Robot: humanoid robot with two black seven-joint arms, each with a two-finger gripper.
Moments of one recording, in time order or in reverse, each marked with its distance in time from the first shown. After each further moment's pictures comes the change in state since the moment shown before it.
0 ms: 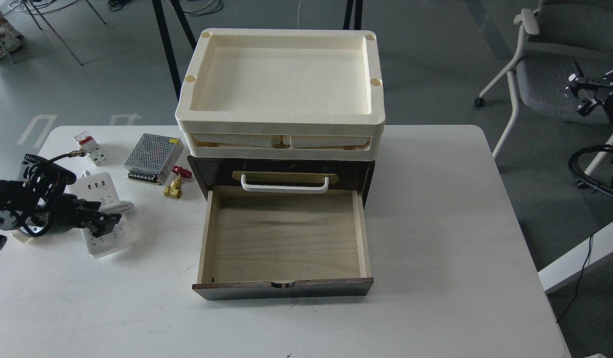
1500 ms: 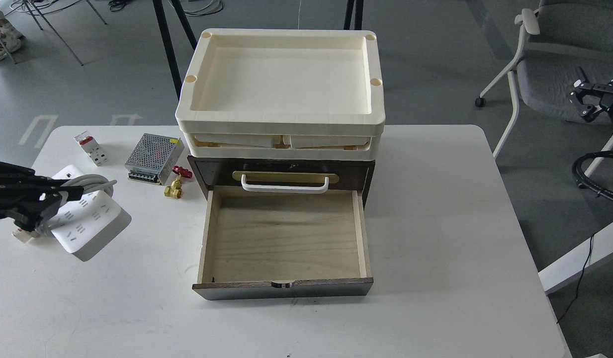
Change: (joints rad) left arm -0.077 0.835 -0.009 -1.018 -0.463 -0.083 0.000; right arm -0.032 -0.004 0.028 -0.002 0.000 0.000 0.000
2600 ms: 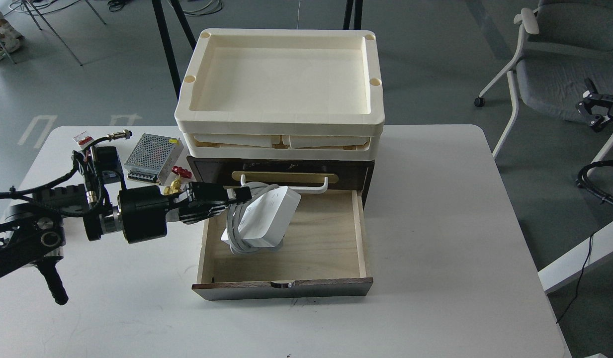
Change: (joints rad) left arm 0.166 -0.752 0.006 0.323 -0.702 -0.085 0.000; right arm -0.018 0.000 0.001 -0.045 0.000 0.000 0.000
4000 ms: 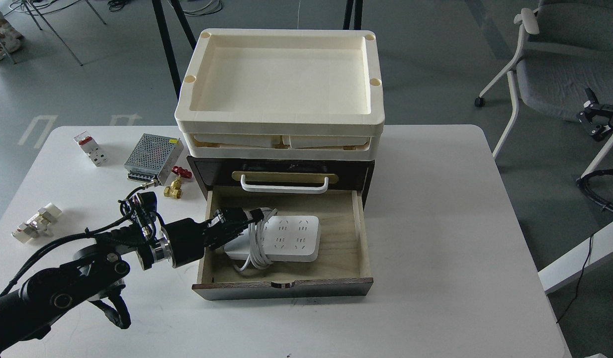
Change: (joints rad) left arm 0.107 -0.348 -0.007 0.399 0.039 0.097 0.000; right arm -0.033 -0.002 0.011 -0.001 0.000 0.000 0.000
